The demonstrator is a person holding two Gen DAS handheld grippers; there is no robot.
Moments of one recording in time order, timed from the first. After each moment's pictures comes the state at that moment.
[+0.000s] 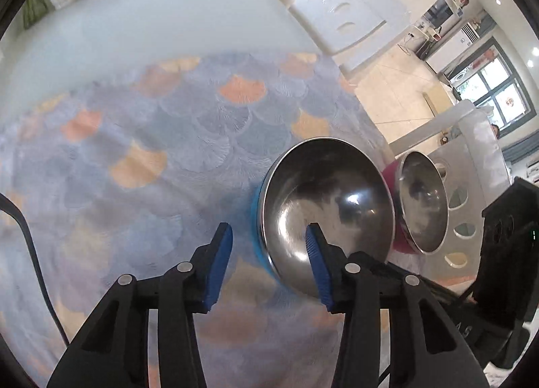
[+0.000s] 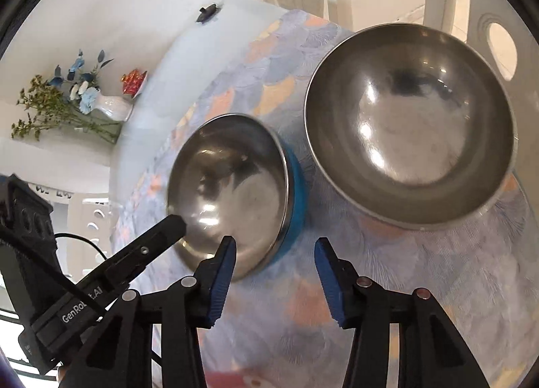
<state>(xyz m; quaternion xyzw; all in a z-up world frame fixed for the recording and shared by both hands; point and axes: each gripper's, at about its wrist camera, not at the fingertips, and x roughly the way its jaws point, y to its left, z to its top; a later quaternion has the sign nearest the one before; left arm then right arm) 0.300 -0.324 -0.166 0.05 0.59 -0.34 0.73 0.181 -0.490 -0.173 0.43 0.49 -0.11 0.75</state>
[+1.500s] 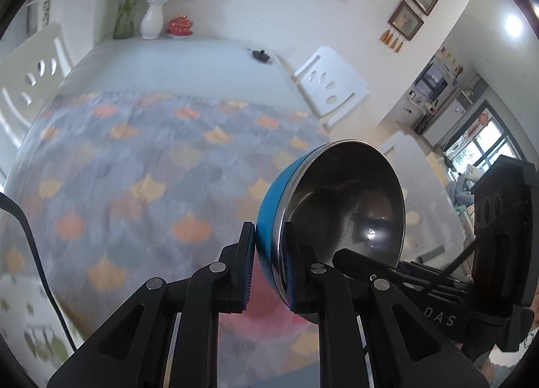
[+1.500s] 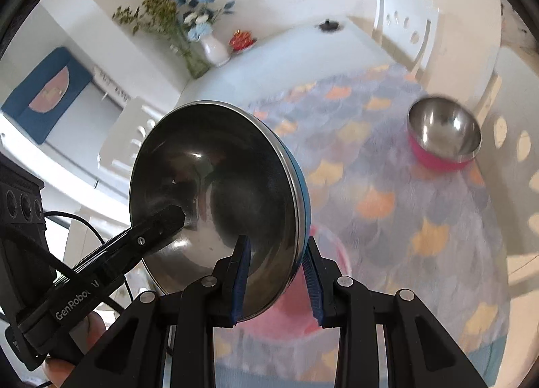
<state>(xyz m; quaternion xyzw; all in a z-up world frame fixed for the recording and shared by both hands) 0.130 -0.150 -0.055 -0.05 0.47 -0.31 0.83 0.067 -0.335 -0.055 0.25 0.49 0.01 0.84</state>
